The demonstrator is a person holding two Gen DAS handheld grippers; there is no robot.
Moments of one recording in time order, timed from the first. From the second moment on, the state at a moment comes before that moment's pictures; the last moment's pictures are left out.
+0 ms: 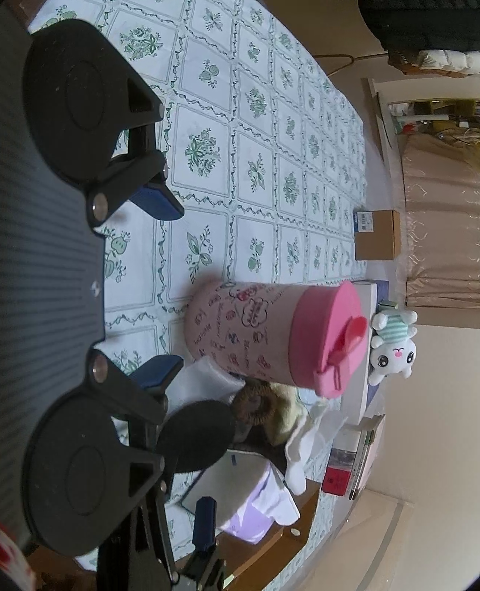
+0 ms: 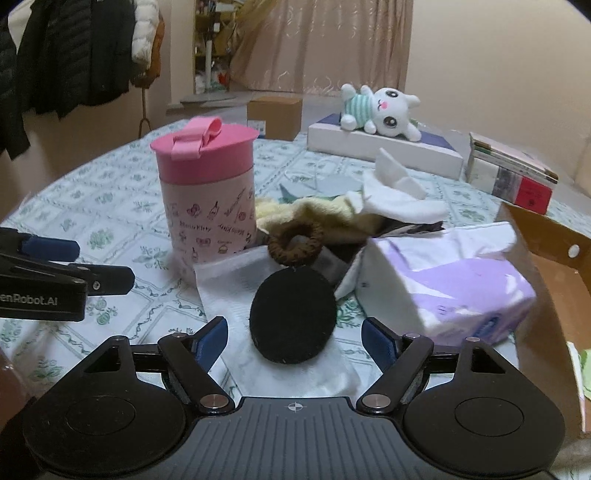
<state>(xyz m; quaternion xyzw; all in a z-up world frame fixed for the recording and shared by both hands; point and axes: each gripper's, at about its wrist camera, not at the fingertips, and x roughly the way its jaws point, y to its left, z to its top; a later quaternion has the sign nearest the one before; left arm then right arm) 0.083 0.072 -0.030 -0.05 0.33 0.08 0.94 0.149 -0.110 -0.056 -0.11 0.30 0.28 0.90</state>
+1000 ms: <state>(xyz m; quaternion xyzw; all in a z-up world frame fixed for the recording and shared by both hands) 0.087 0.073 -0.035 -0.07 0.34 0.05 0.94 0.144 -0.114 -0.075 -0.14 0.34 0.25 0.89</state>
